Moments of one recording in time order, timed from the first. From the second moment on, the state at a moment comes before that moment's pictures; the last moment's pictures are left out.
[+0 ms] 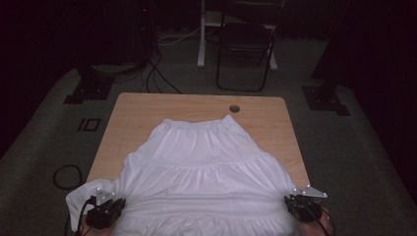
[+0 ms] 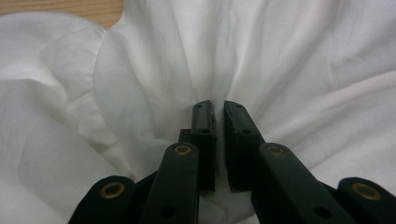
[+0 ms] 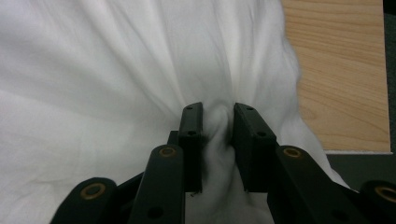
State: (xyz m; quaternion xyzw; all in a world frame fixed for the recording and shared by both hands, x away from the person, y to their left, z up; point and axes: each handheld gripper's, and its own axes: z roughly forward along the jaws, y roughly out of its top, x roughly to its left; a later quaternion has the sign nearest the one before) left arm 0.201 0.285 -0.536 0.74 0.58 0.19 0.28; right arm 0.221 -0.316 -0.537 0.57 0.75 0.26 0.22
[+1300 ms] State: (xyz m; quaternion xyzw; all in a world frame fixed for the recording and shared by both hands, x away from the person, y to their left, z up) left arm 0.184 0.293 -0.535 0.72 0.61 0.20 0.27; right arm 0.223 -0.311 -0.537 0.55 0.76 0.26 0.22
